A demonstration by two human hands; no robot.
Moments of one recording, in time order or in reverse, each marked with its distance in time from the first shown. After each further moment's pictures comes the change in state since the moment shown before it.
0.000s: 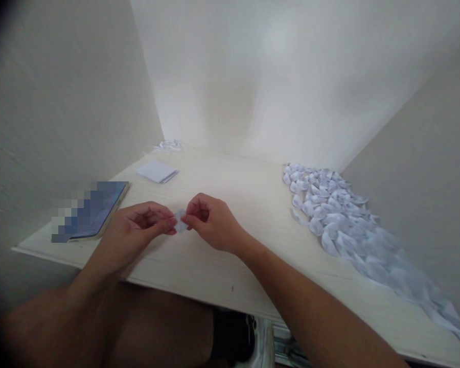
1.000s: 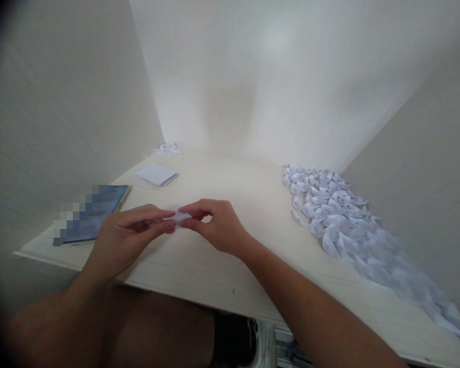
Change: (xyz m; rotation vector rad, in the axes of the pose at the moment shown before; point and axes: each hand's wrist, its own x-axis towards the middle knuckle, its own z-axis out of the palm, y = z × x) left_hand -0.001 0.003 -0.005 0.123 0.036 0.196; right_hand -0.003 -0.007 -0.007 -0.228 0.032 -0.184
